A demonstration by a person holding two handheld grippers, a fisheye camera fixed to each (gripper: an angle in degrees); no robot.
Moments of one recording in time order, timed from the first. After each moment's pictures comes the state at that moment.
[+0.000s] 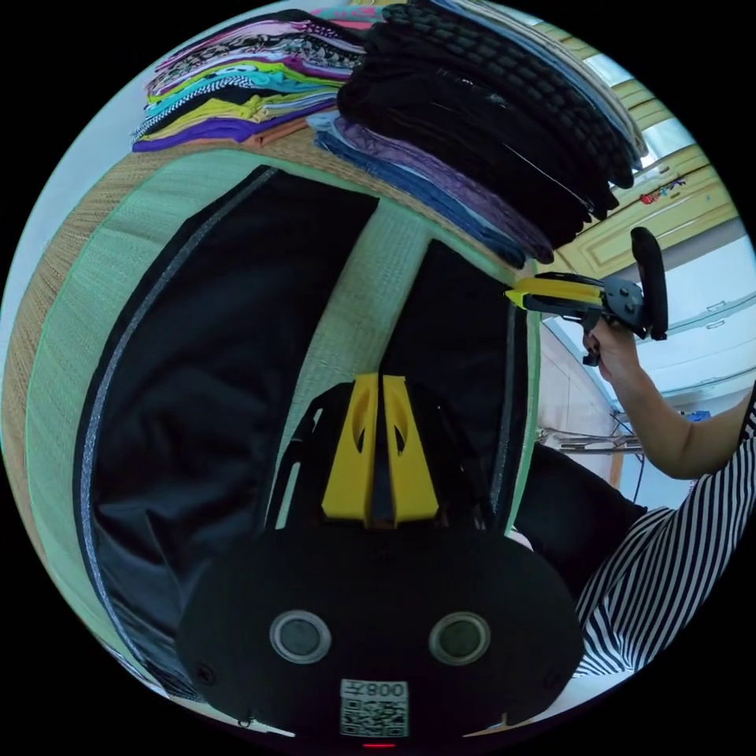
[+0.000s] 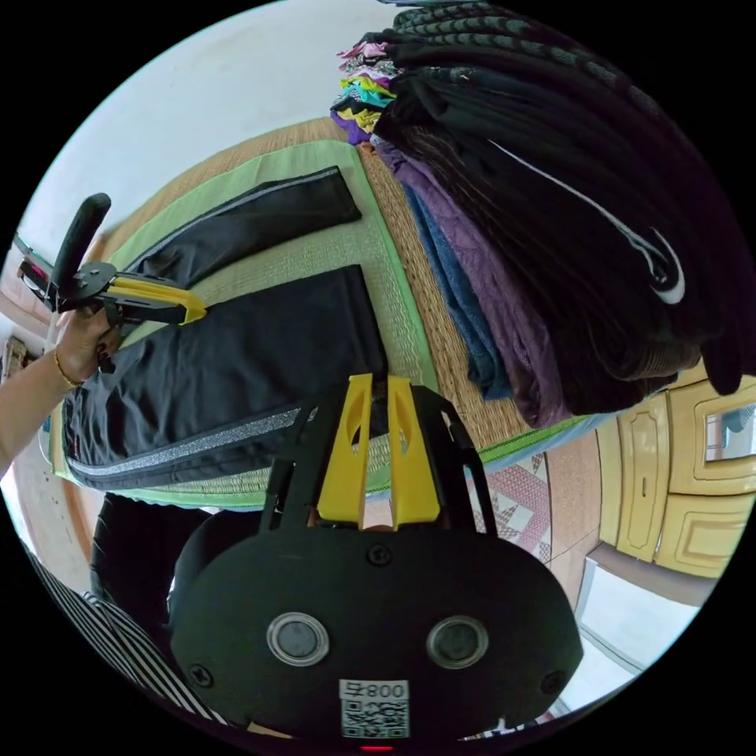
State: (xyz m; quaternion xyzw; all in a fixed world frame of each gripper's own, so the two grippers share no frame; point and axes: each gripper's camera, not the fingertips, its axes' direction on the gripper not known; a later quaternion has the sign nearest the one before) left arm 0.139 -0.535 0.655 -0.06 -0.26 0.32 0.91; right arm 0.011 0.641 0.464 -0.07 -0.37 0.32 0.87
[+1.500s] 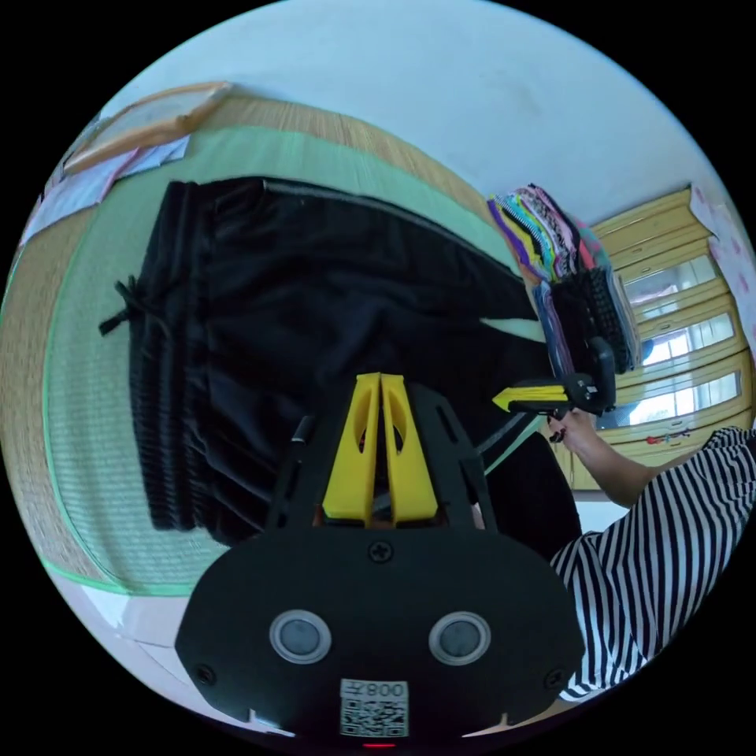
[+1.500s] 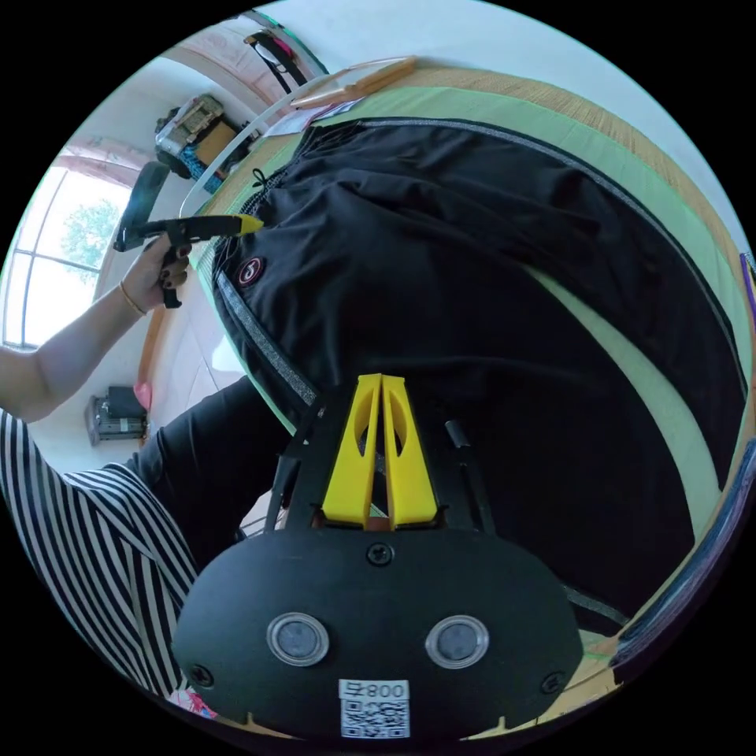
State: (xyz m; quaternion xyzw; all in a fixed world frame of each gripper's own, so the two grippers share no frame) left arm -0.206 -0.041 0.184 0.25 -0.20 -0.05 0.94; right arm -0.199 0.221 0.153 0.03 -0.57 -0.09 0.82
